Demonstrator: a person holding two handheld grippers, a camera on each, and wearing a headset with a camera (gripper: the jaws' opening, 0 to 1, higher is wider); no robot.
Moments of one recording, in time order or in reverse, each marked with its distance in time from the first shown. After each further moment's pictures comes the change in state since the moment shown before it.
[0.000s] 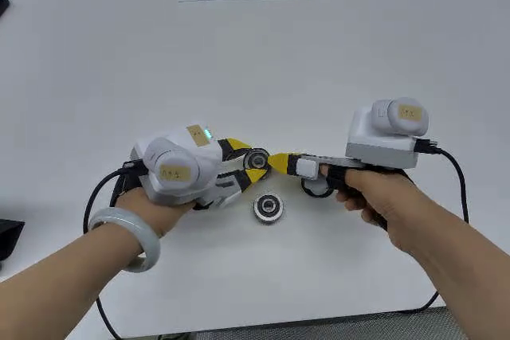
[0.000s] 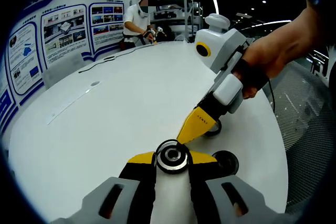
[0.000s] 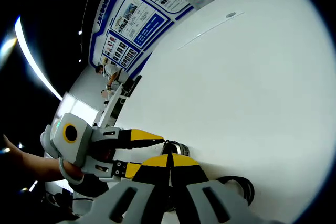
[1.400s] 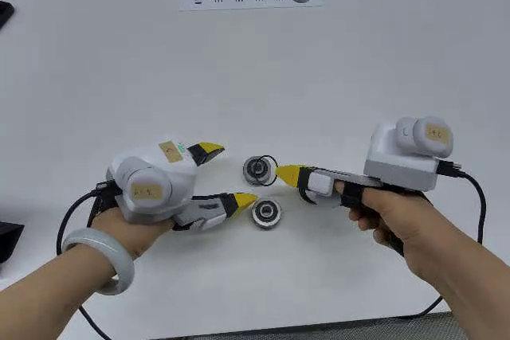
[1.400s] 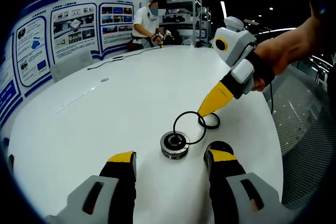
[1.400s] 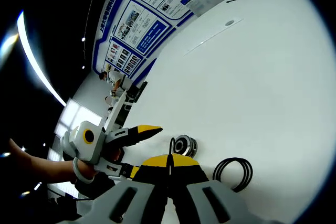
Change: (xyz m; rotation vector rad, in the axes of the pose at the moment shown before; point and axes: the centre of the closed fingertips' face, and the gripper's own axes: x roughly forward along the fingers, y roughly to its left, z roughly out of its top) left arm -0.026 0.002 -0.011 -0.057 -0.035 0.041; right arm -0.033 0.011 -0.002 0.022 -0.057 0.025
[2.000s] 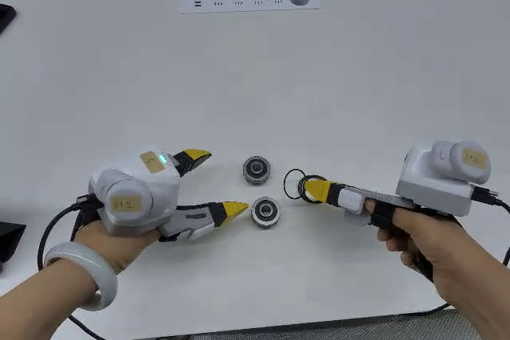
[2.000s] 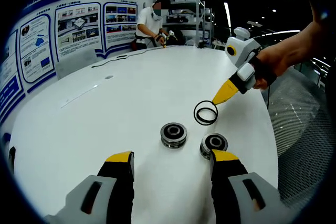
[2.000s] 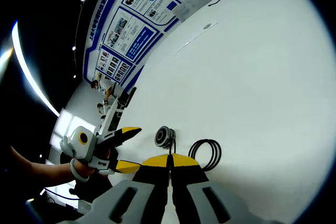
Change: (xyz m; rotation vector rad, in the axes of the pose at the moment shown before) left arm -0.018 -0.002 -0.012 -0.025 0.003 0.020; right arm -0.037 -0.028 -0.009 0.070 -0.047 -0.073
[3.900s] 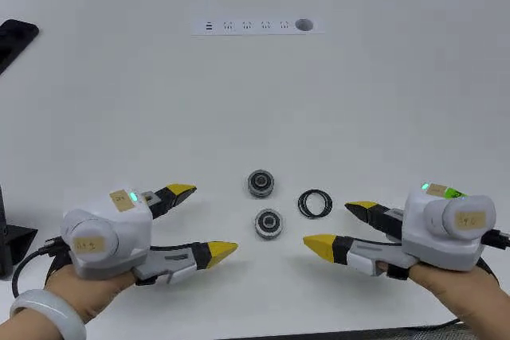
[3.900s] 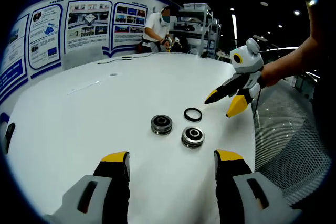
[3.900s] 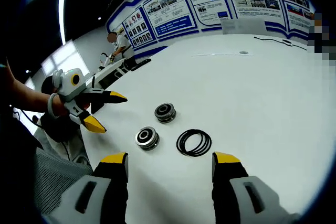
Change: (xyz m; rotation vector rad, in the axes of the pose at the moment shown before) left arm -0.046 -0.023 -0.011 -0.109 -0.058 -0.007; right arm -0.022 -0.003 -0.031 -0.601 0.089 -0.071
